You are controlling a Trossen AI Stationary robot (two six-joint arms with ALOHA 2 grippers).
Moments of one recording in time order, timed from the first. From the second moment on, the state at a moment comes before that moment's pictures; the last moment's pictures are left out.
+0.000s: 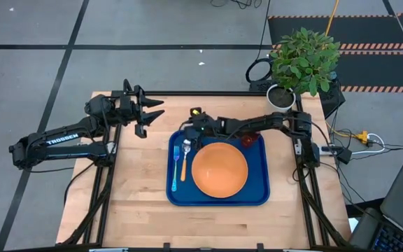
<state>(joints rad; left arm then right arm) 0.44 0.78 0.59 0.44 0.34 0.02 -0.16 2.03 1.33 0.13 0.21 -0.61</state>
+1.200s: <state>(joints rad) 0.44 0.78 0.59 0.44 0.33 0.02 -0.18 2.09 1.33 0.05 0.05 -0.59</state>
